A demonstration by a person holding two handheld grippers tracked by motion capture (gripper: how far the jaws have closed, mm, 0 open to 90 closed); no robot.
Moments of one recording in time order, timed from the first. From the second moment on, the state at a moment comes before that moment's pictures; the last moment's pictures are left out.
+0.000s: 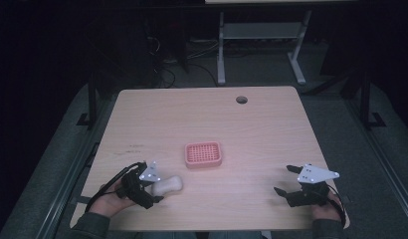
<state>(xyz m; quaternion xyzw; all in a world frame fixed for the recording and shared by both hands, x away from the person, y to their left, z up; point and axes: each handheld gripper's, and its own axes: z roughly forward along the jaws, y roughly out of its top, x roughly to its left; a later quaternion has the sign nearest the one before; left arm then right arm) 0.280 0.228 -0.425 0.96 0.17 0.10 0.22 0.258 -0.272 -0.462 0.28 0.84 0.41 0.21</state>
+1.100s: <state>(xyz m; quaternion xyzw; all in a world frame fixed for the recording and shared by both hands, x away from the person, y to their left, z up) 0.300 0.206 -0.434 0.97 0.15 0.07 0.20 0.259 -0.271 -0.462 0.27 0.84 0.41 0.21</state>
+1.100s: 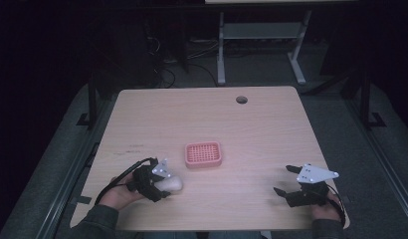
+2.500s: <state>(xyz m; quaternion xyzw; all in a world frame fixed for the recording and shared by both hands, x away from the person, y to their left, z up) 0.307 0.198 -0.438 0.97 0.16 0.04 0.19 0.258 -0.272 -0.461 0.27 0.84 0.42 0.21</state>
